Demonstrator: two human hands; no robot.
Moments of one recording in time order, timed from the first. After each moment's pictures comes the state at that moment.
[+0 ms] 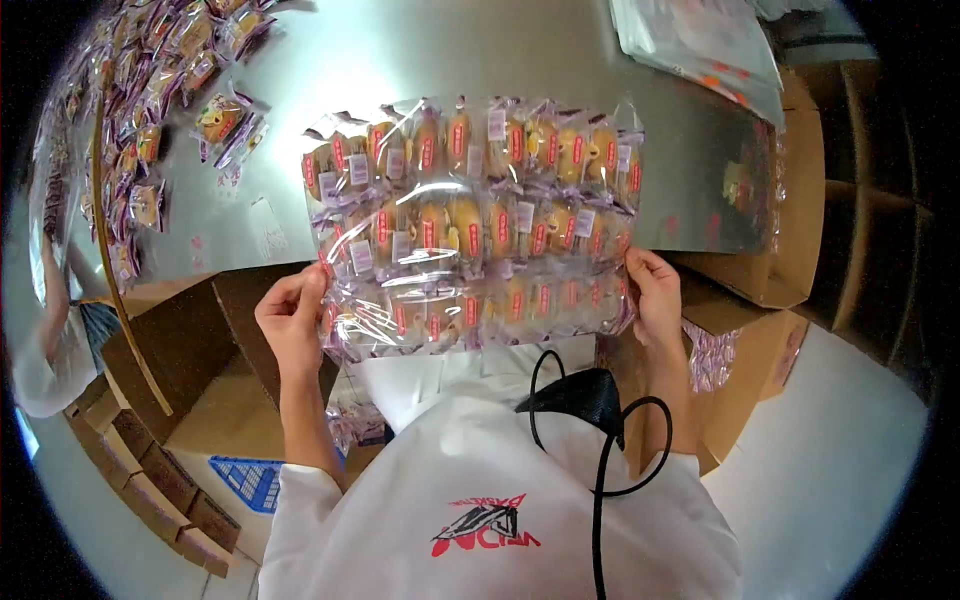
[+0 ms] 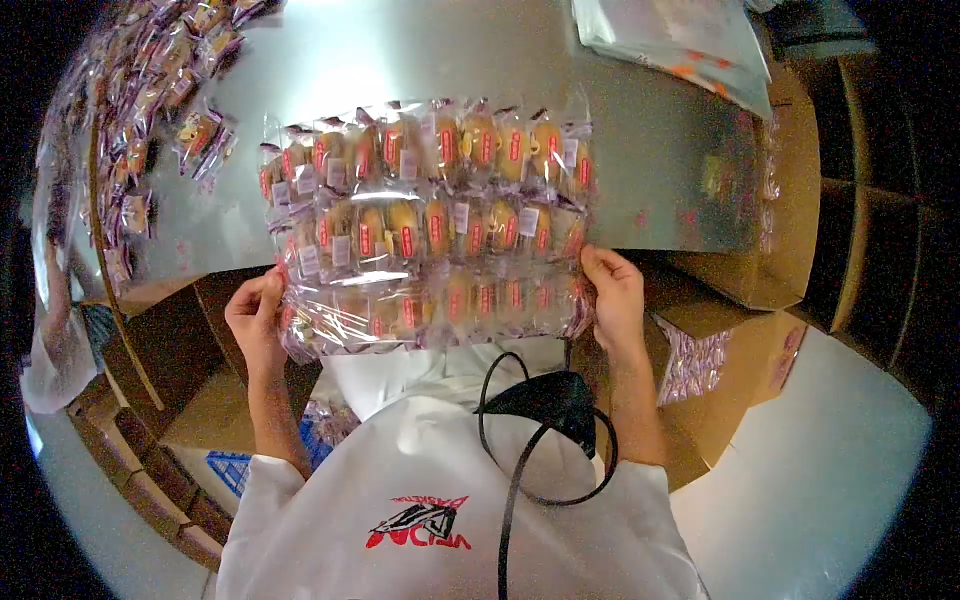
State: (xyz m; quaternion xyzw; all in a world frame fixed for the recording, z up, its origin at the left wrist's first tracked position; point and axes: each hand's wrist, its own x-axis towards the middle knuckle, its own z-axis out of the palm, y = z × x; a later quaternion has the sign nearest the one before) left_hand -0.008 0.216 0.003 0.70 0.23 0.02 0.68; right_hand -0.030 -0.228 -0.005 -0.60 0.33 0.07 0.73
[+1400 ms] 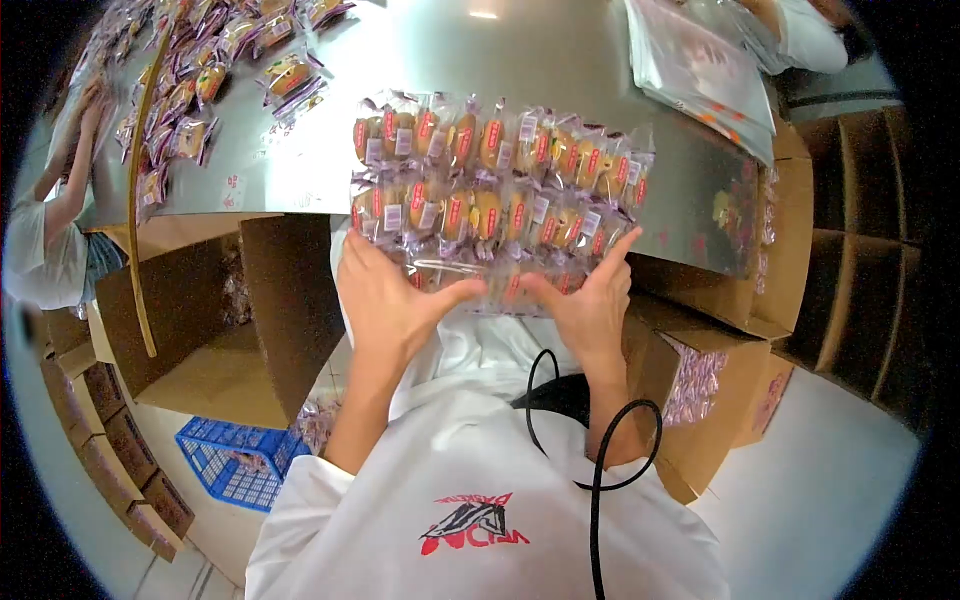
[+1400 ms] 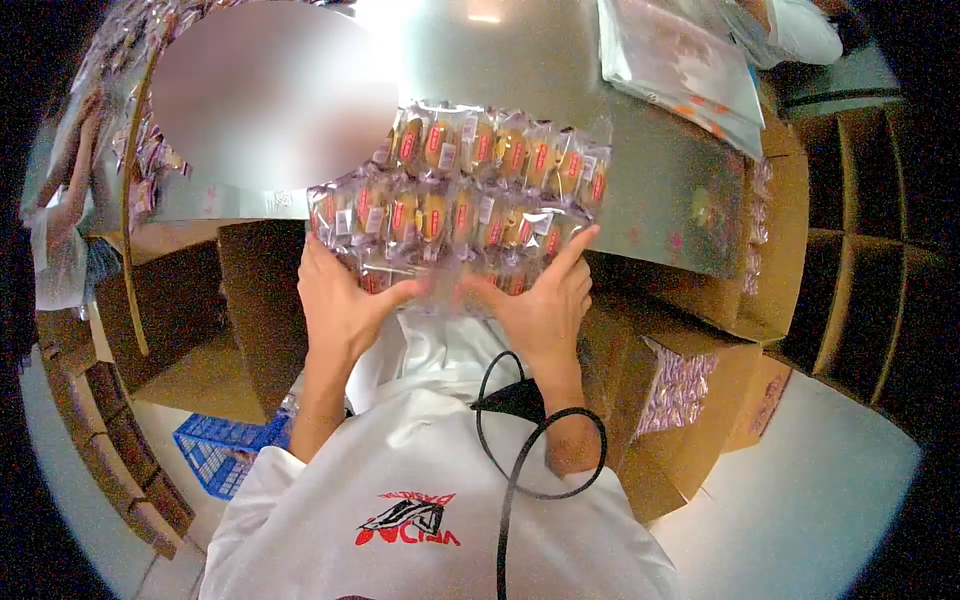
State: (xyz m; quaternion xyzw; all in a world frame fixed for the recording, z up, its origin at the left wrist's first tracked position) left_hand -0.031 0.122 0.056 0.96 0.10 0.05 0.27; right_hand -0.040 -0.115 0.047 -0.95 0.14 0.03 0.26
